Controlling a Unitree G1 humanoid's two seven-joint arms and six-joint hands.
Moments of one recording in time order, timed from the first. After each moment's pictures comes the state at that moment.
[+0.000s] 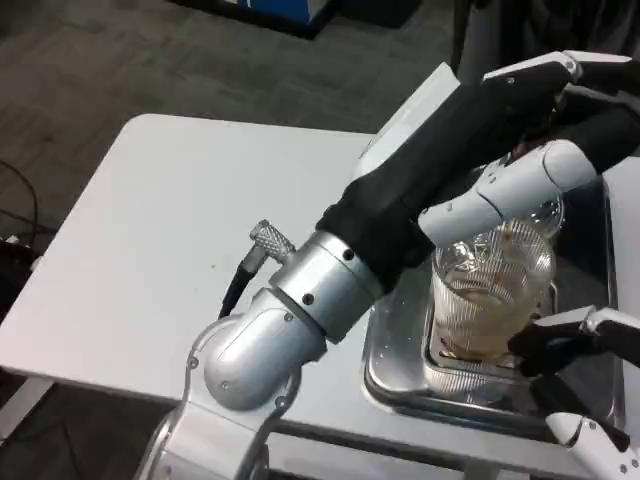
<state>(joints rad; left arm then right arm) -0.62 0.09 -0.26 -0.29 0.05 0.11 -0.34 0.38 -0.31 -0.22 -0.52 -0.23 -0.48 0.13</state>
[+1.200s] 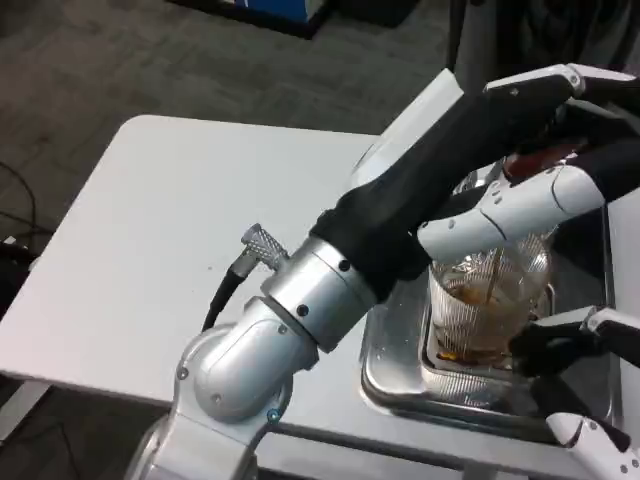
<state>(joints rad) -0.60 0.13 -0.29 -0.34 0.10 0.11 -0.34 0.38 -0.31 -0.22 -0.52 -0.23 -0.48 0.13</state>
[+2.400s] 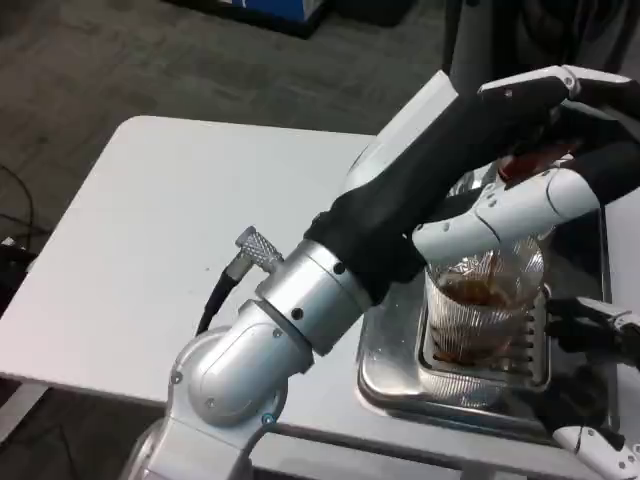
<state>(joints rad) -0.59 0.14 -0.28 -0.36 0.10 0.12 -0.33 0.24 -0.33 -0.22 -0.20 -0.20 -0.54 0.10</state>
